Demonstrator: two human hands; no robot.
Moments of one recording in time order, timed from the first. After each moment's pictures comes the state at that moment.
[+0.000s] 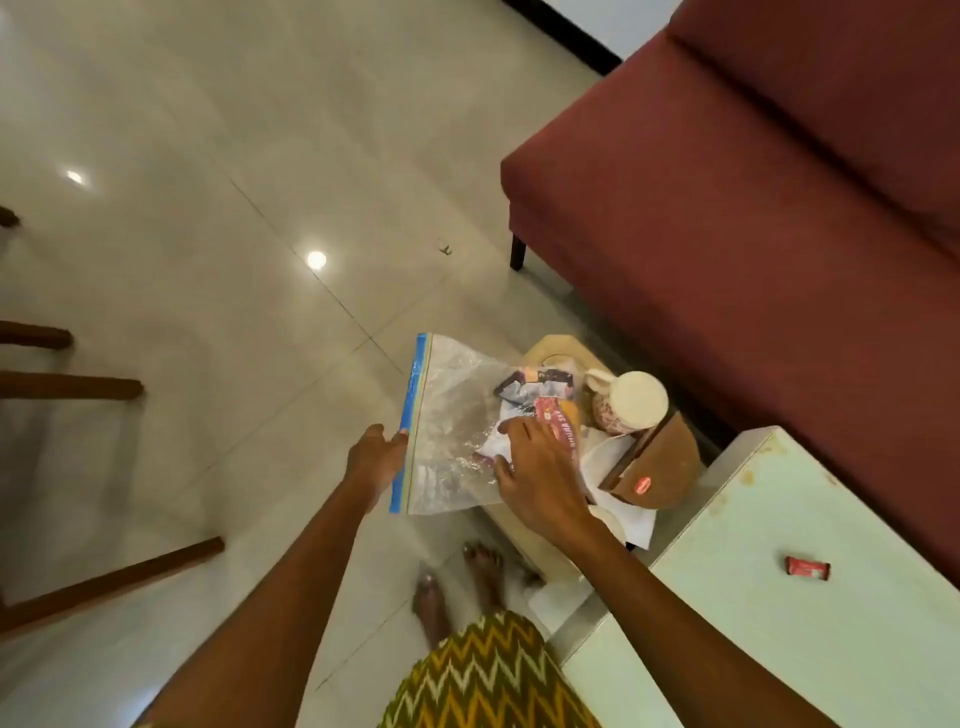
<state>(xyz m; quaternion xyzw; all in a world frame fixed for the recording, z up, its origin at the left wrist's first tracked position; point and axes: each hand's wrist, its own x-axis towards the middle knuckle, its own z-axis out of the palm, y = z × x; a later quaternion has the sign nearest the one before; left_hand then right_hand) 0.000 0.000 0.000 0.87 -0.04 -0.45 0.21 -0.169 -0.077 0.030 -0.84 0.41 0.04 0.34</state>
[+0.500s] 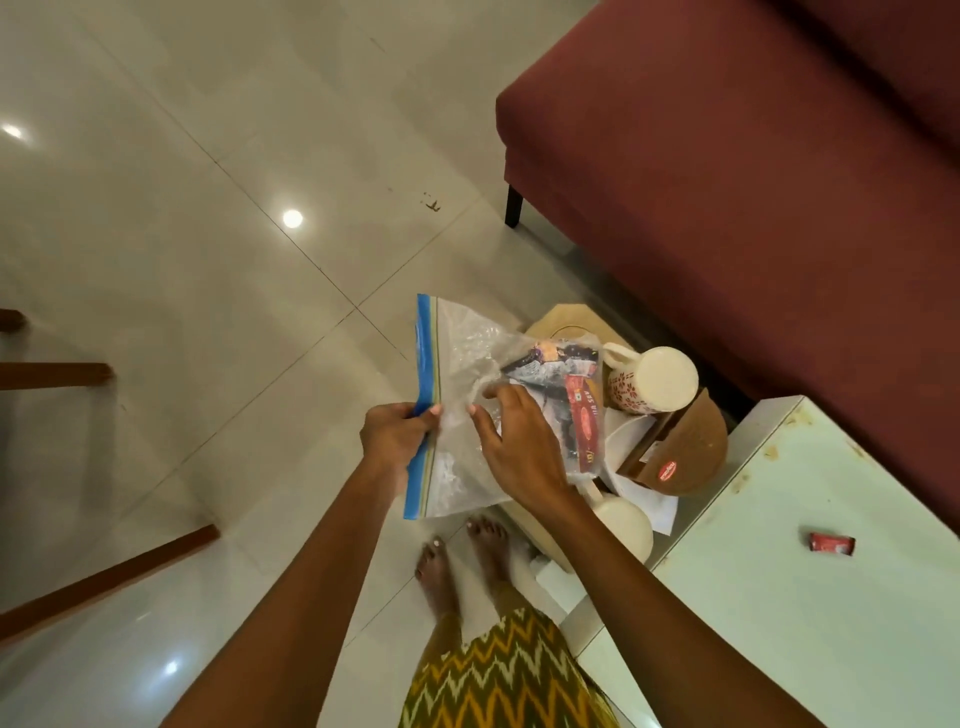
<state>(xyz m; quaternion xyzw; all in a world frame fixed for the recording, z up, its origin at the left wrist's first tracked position) 0.003 -0.029 -0.039 0.81 0.05 -0.47 0.36 -0.120 -0.084 -0.007 -0.75 0.49 -0.03 0.44</state>
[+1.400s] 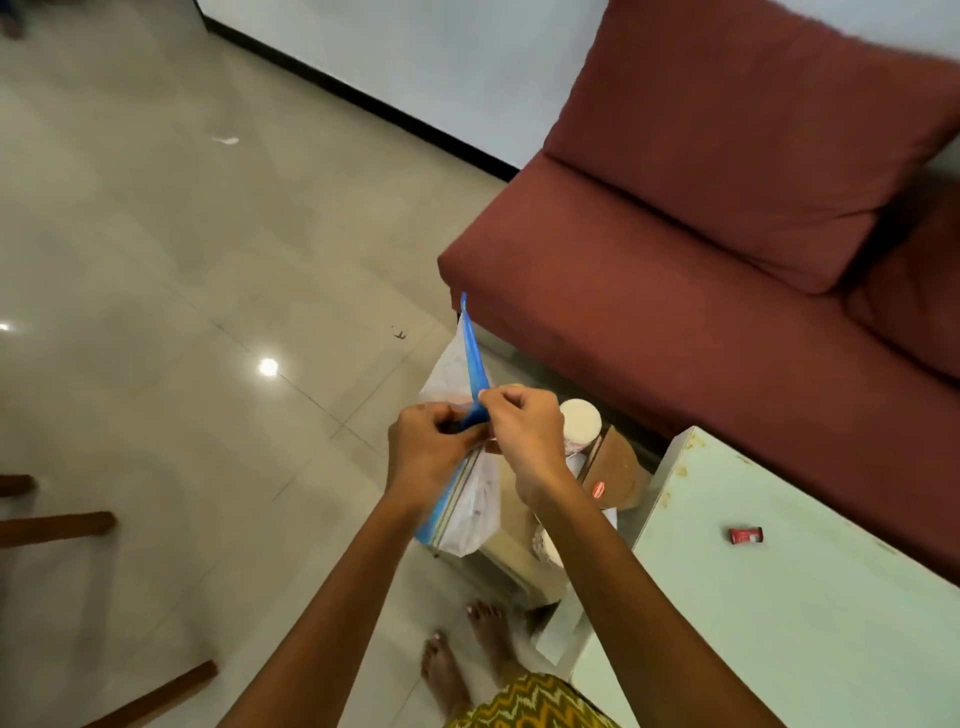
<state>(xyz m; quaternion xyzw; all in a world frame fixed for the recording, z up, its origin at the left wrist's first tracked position) -0.060 -0.019 0.191 0.72 -0.32 -0.42 0.46 -0.146 -0.070 0.204 -0.50 0.59 -0.27 0.57</state>
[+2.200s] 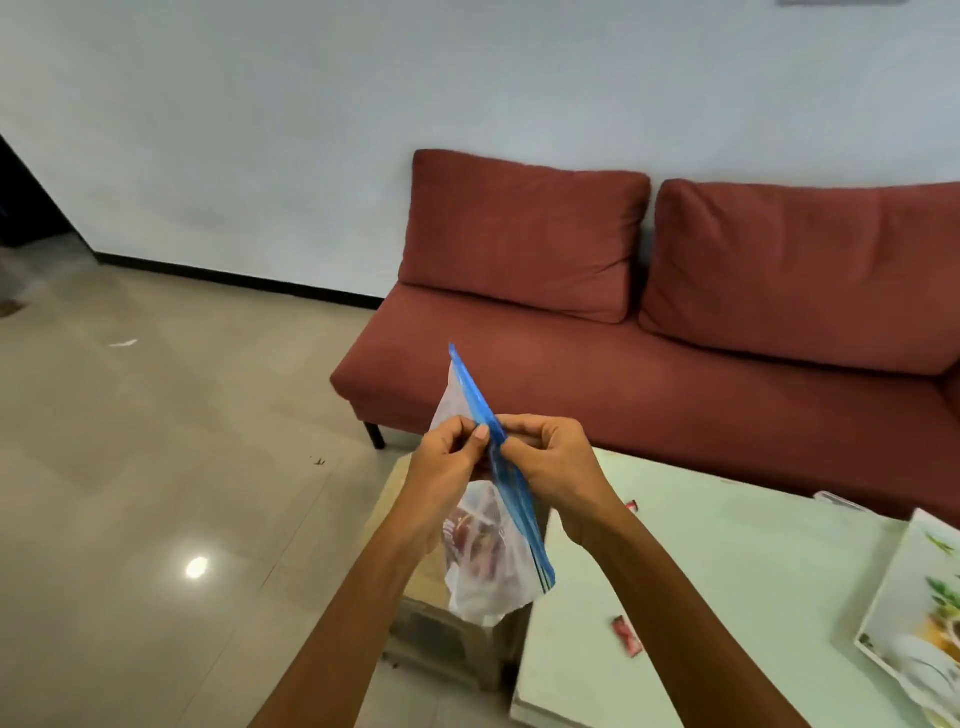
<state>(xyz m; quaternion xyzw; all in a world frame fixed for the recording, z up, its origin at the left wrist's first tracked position) -0.238 0.045 0.299 0.54 -0.47 -0.52 0.45 -0.361 0.043 0.311 -0.52 0.52 -0.40 0.55</state>
